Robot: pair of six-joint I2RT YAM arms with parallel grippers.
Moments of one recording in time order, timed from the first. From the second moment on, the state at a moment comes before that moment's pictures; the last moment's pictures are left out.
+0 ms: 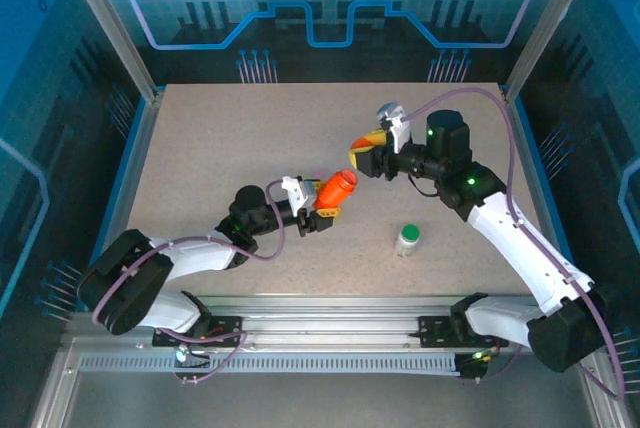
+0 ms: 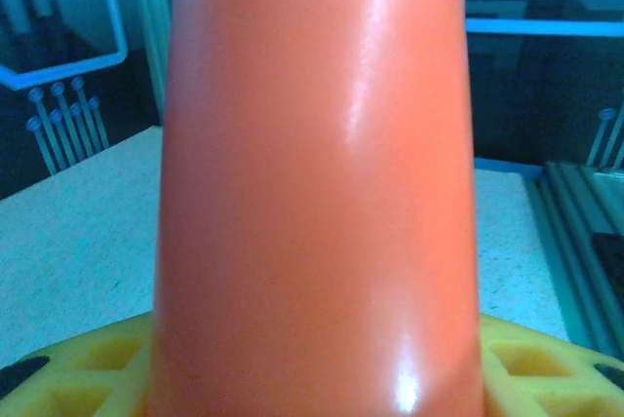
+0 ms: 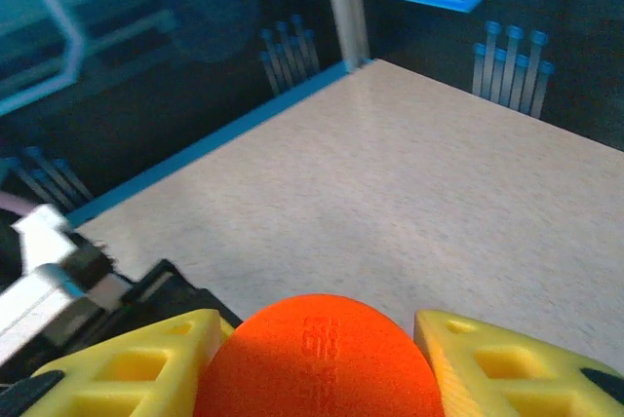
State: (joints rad) left arm -0.62 1.39 0.45 0.92 0.53 0.02; right arm 0.43 1.17 1.10 -0.28 -0.50 0.03
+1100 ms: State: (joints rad) left arm -0.59 1.03 0.50 0.03 0.03 0.03; right arm 0.42 0.91 0.63 -0.04 -0.35 0.12
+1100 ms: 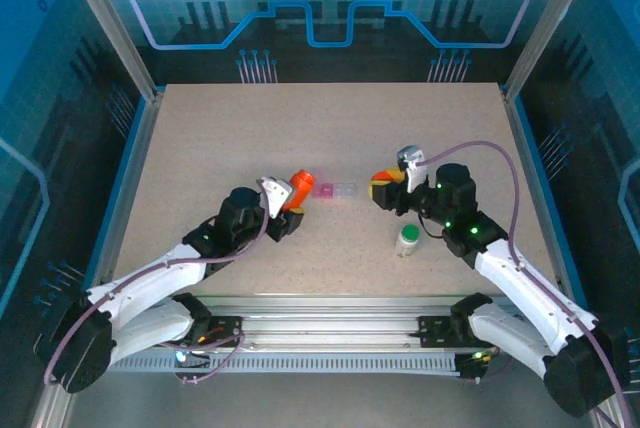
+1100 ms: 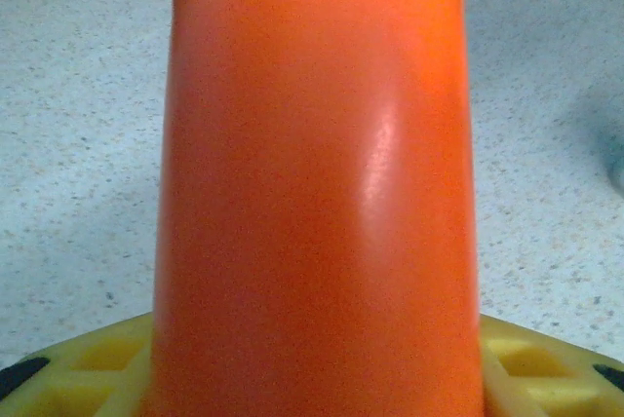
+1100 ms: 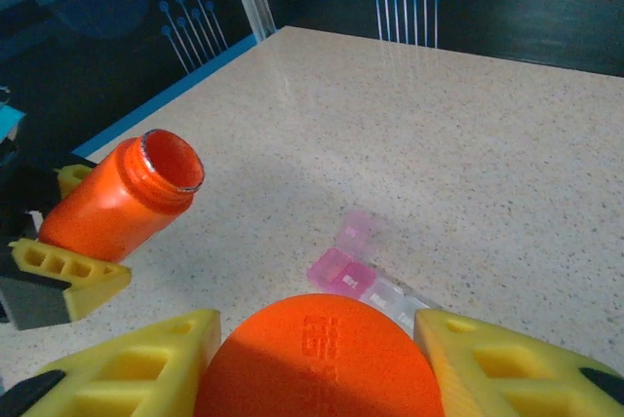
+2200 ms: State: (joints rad) left arm -0.42 1.52 0.87 -0.37 0.21 0.48; right arm 0.42 0.85 0.61 0.01 -0.40 0.17
